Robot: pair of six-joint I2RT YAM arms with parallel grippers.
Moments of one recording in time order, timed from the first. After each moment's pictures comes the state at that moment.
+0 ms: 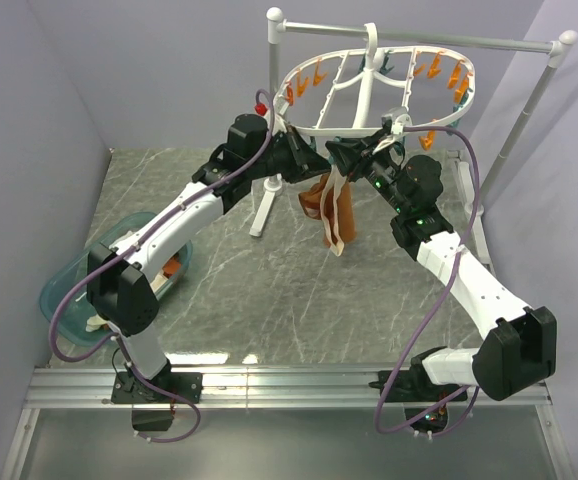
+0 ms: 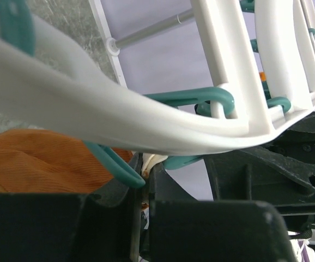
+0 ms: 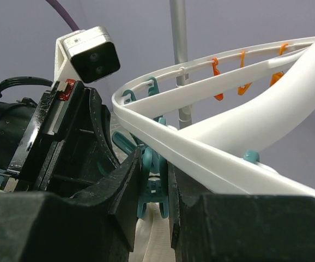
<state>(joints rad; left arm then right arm) -0.61 1.74 1.70 -0.16 0.43 -0.99 0.37 1.30 1.09 0.44 -0.31 0.22</state>
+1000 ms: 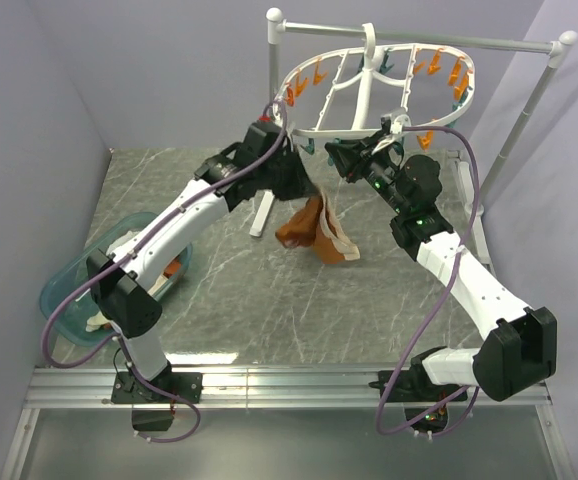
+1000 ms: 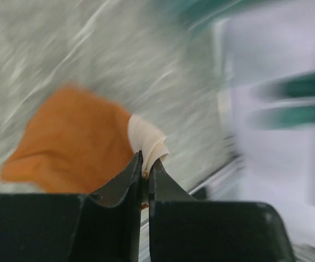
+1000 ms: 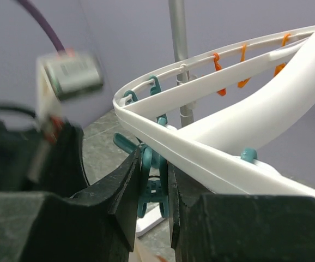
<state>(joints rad) -0.69 1.76 1.90 -0.67 0.16 -0.81 0.38 1.29 1.09 0.42 -0.30 0.23</state>
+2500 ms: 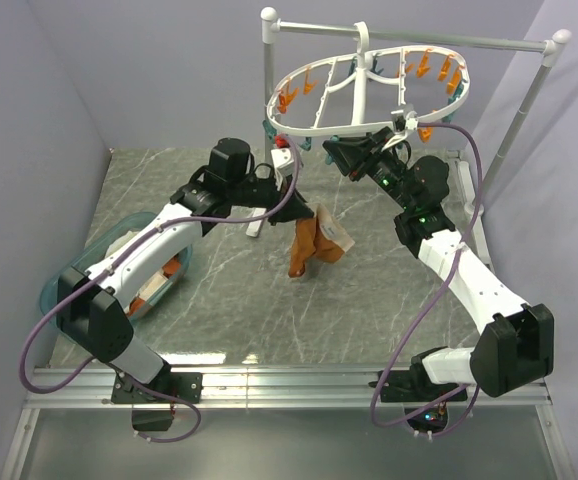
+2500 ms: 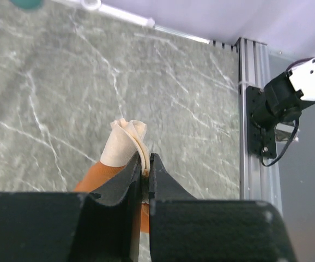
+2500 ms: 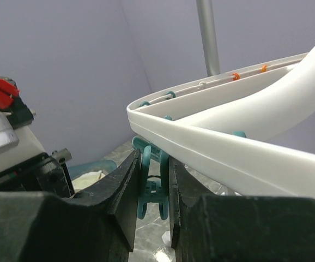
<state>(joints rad) -0.59 1.54 1.43 -0.26 0.83 0.10 0.33 1.31 1.07 0.56 -0.47 0.44</state>
